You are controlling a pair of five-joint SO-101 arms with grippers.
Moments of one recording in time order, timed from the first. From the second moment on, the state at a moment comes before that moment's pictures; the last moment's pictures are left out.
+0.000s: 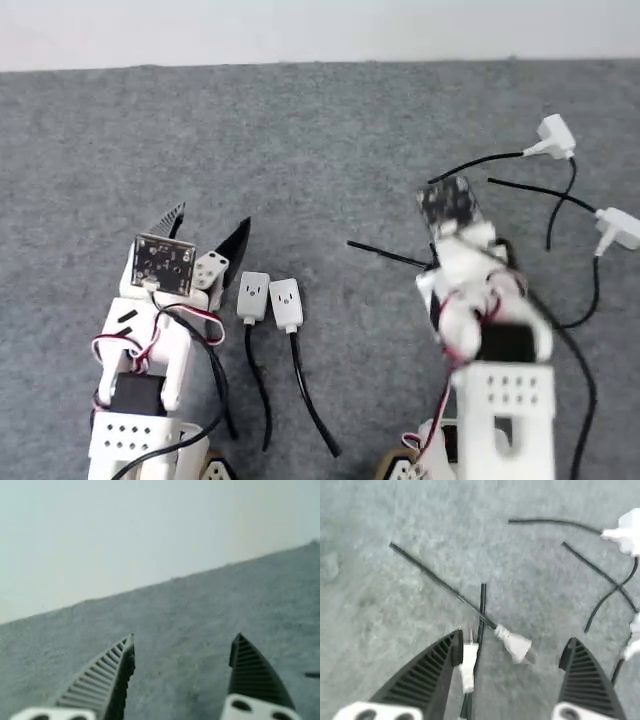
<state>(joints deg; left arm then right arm) 0.4 -75.3 80.1 23.2 -5.3 -0.9 -60.0 59.1 55.6 24.2</state>
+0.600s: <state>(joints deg) -5.0 -75.3 87.3 28.4 -9.0 3.3 -78.9 84.8 38.3 23.1</state>
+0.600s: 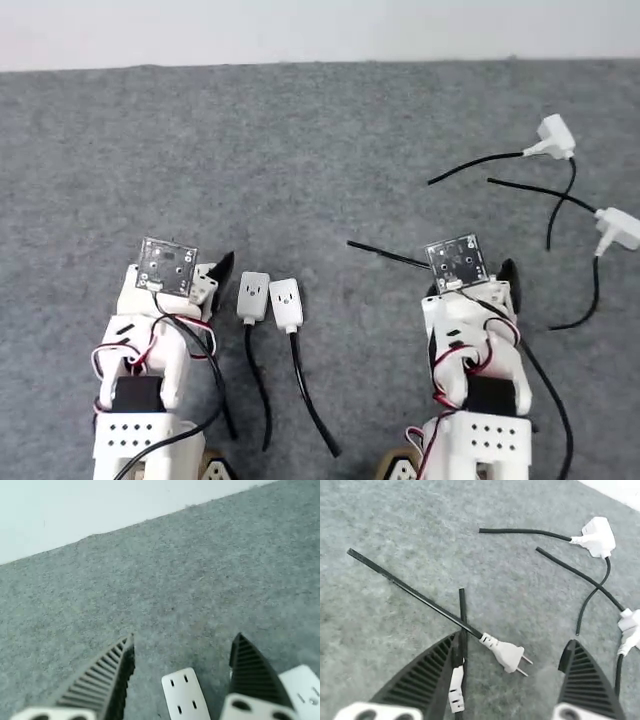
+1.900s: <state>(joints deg) -4.7 -75.3 88.7 28.4 -9.0 -0.8 -79.4 87.2 37.5 22.6</state>
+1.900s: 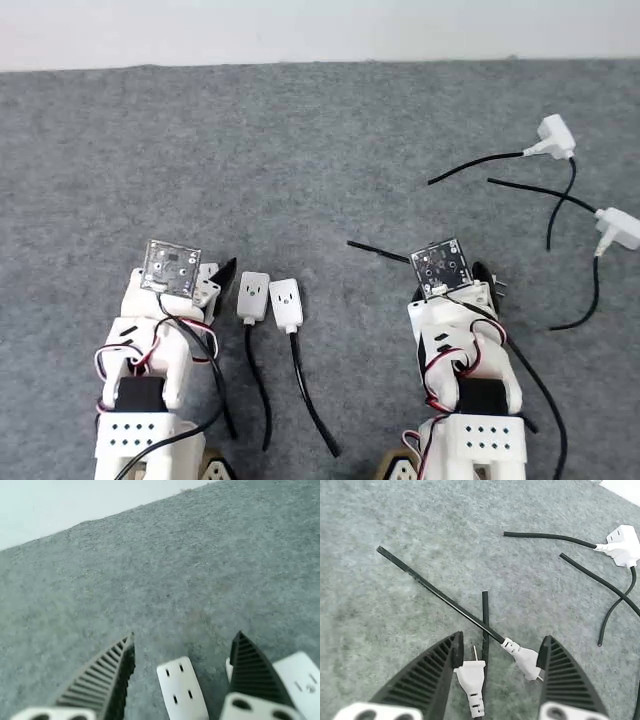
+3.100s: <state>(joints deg) -4.7 -75.3 88.6 28.4 -9.0 -2.3 -79.6 89.1 30.8 21.6</state>
